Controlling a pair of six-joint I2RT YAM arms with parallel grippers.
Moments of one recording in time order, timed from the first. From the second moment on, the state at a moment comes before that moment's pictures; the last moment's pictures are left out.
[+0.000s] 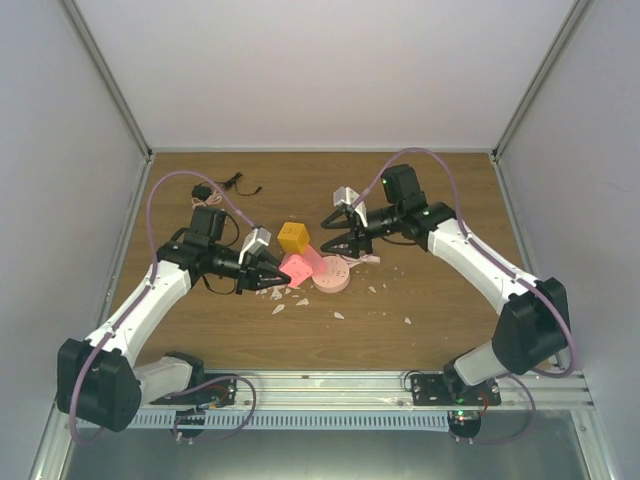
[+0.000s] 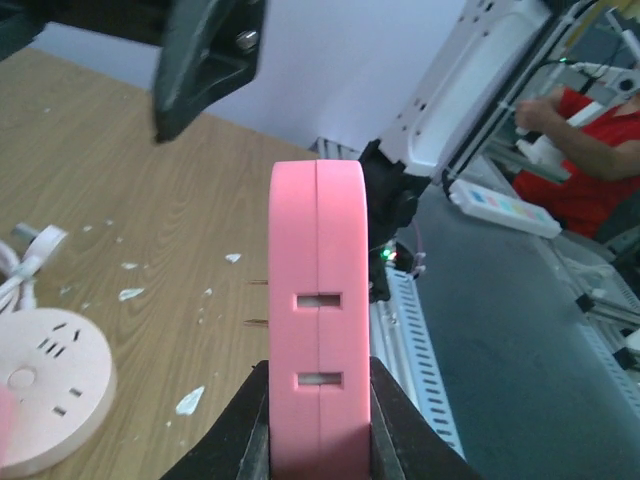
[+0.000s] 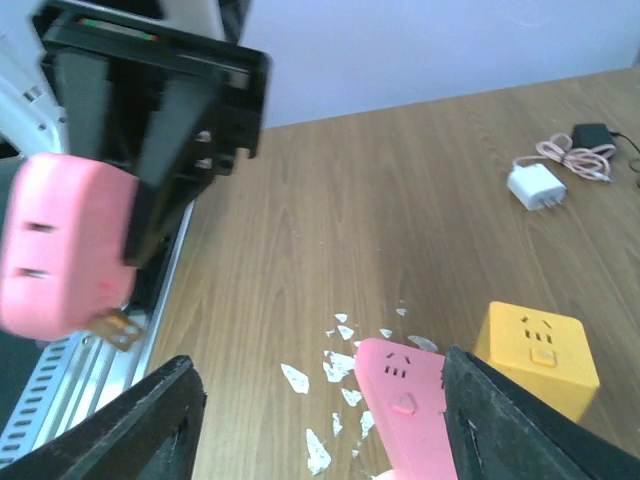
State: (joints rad) left arm -0.26 1.16 0.86 -0.64 1.29 0.53; right arm 0.50 1.49 1.22 -0.46 -1.02 -0.49
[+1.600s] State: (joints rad) left arm -0.19 1.17 0.87 -0.56 1.42 0.42; right arm 0.69 1.50 1.19 -0.40 -1.05 -0.48
